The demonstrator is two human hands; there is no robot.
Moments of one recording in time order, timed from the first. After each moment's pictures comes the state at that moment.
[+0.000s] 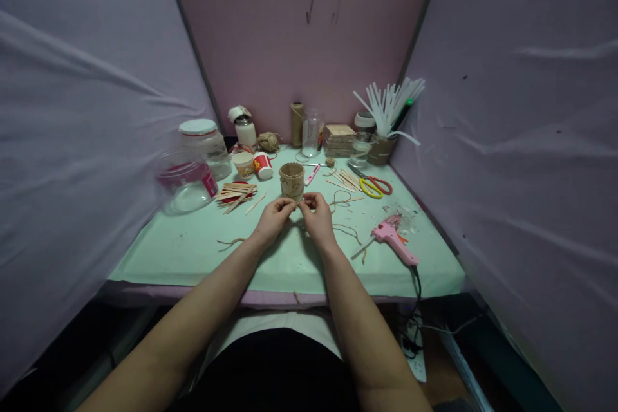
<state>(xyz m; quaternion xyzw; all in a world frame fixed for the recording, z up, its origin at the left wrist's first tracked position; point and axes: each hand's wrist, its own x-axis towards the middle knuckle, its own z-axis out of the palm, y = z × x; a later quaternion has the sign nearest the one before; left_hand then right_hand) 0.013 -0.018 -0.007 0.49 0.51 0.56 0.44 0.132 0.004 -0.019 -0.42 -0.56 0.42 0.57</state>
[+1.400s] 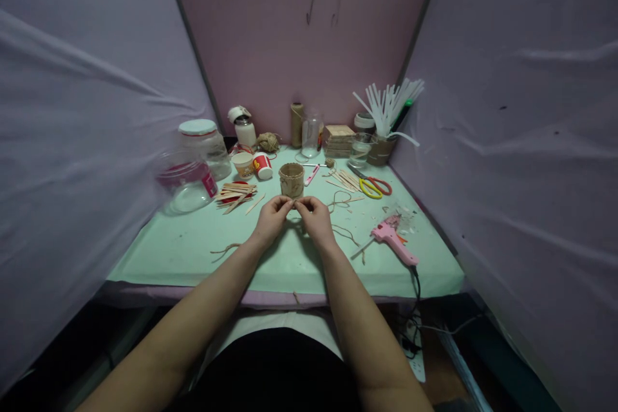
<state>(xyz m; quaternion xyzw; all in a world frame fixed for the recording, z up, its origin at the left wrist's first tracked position) 0.012 -0.017 -0.008 0.52 0.48 0.60 0.38 0.131 -0.007 -0.005 -0.42 -0.55 0.48 0.54</state>
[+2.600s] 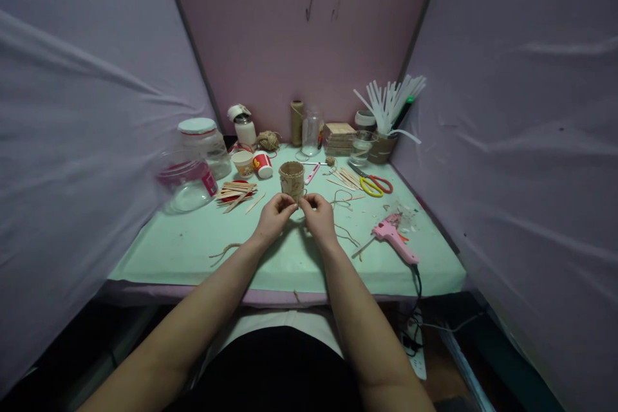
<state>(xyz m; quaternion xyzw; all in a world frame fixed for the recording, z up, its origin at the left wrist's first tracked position) 0.011 -0.022 -0.005 0.57 0.51 0.56 0.34 0.135 -0.002 -0.009 -0.43 -0.55 0.42 0.57</state>
